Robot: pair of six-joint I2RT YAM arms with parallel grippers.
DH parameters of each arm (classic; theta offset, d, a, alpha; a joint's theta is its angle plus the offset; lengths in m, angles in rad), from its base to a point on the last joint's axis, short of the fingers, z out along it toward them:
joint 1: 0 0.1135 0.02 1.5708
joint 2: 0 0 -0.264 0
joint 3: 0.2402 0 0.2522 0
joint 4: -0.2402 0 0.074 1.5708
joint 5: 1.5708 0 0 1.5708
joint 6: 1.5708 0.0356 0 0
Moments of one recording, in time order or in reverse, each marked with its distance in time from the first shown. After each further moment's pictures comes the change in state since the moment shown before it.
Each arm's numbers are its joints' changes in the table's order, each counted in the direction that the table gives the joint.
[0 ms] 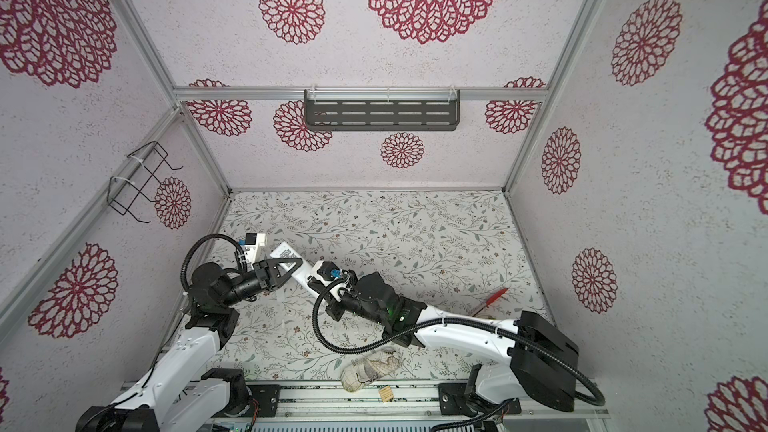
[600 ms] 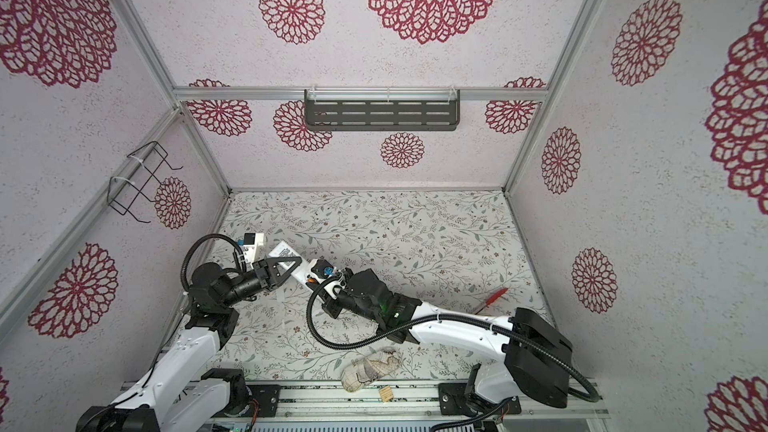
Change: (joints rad) left arm 0.000 -0.001 -0.002 -0.008 -0.027 0.005; right arm 0.001 -0.037 0.055 -0.074 0.043 -0.024
